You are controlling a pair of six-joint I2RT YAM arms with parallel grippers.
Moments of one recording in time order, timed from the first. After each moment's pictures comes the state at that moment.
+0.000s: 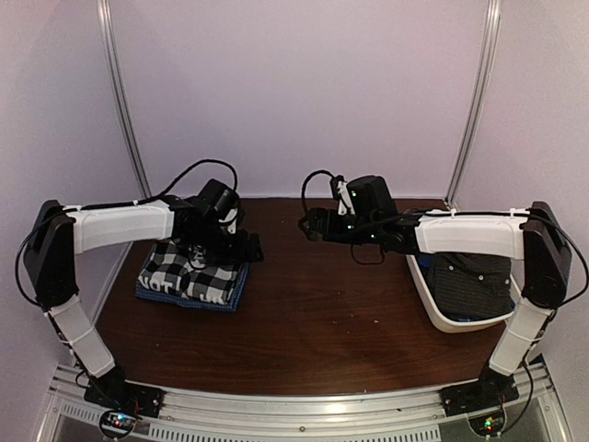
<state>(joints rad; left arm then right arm) -0.63 1.67 1.25 -0.54 0.07 -0.56 0.78 1.75 1.26 0.01 0.01 0.58</state>
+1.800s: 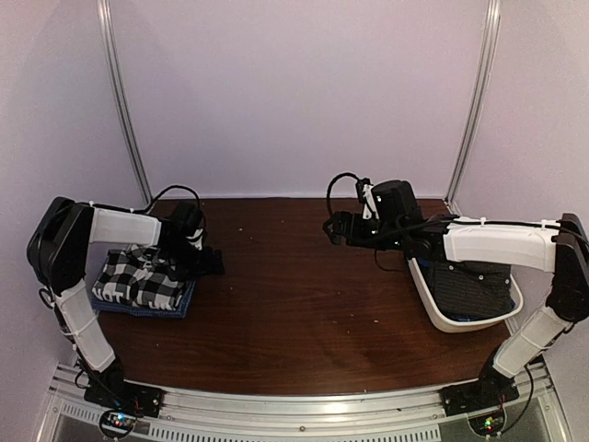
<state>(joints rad) -0.37 1.80 1.06 -0.40 0.08 -0.46 0.73 1.55 1.07 -0.03 0.10 0.57</state>
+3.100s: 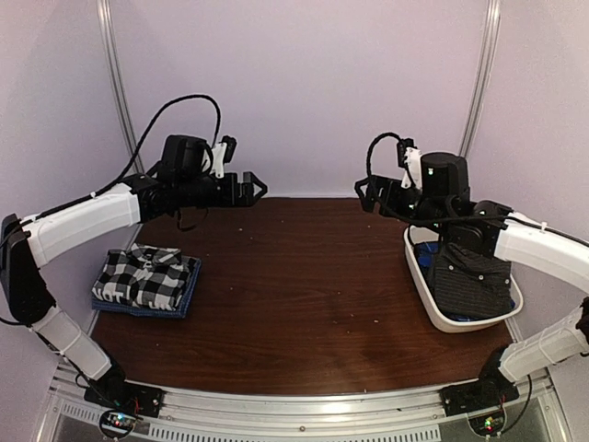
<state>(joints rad) -0.61 1.54 1.34 -0.23 0.10 -0.35 0.72 1.26 1.09 -0.11 0.27 0.45</state>
